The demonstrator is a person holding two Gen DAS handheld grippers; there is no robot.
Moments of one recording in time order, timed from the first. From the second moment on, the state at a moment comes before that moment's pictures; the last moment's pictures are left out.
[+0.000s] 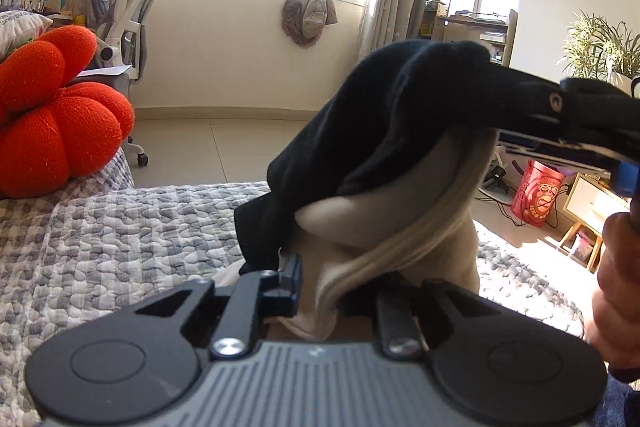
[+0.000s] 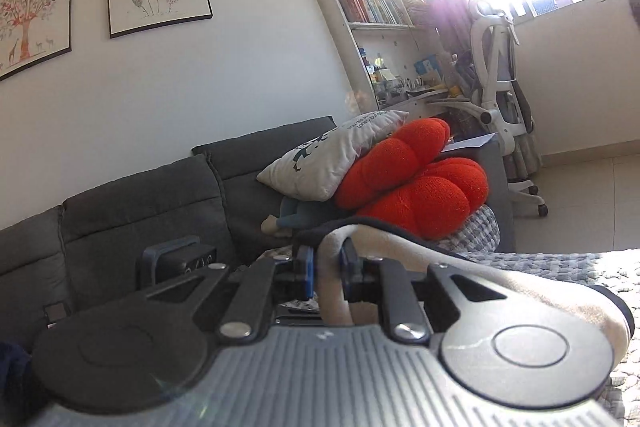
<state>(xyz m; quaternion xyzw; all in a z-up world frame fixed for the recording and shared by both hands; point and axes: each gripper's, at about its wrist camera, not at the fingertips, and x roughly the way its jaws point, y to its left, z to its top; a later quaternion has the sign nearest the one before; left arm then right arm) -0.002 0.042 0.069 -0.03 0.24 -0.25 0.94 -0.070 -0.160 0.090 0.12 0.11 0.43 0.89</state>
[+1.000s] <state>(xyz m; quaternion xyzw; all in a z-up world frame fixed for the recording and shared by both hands) -0.020 0.220 0.103 -0.31 0.13 -0.07 0.94 -0.008 -0.159 0.007 0.11 0.29 0.30 0.90</state>
